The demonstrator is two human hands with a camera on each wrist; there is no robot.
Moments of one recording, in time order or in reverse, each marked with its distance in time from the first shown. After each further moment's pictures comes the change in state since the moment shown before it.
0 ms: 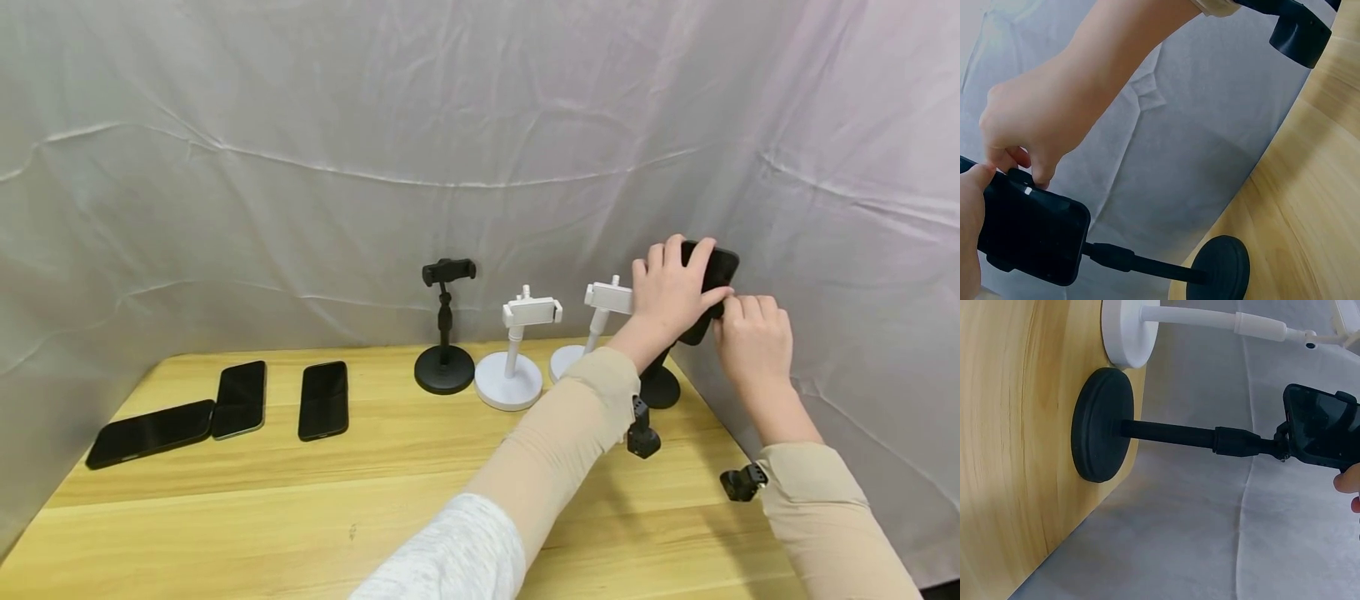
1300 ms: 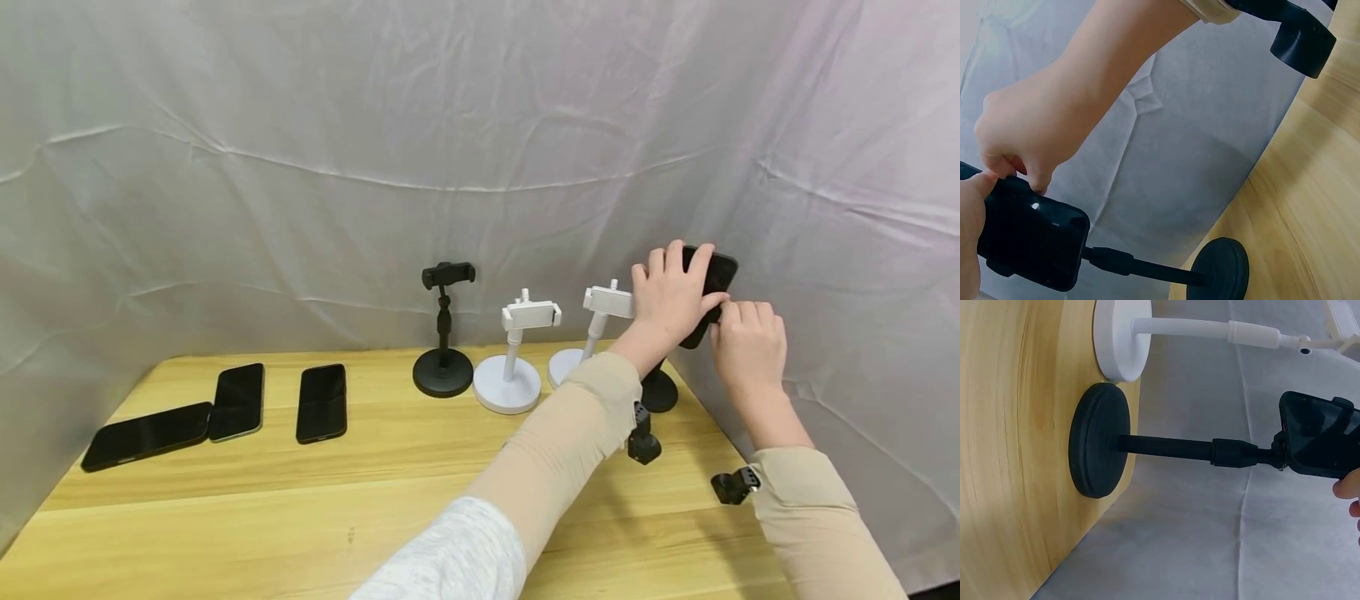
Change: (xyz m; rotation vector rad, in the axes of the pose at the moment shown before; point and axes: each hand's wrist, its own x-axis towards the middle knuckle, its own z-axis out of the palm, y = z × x) left_hand -0.002 0.005 0.001 0.069 0.023 -0.018; right_hand -0.002 -0.003 0.000 0.001 -0.059 0.048
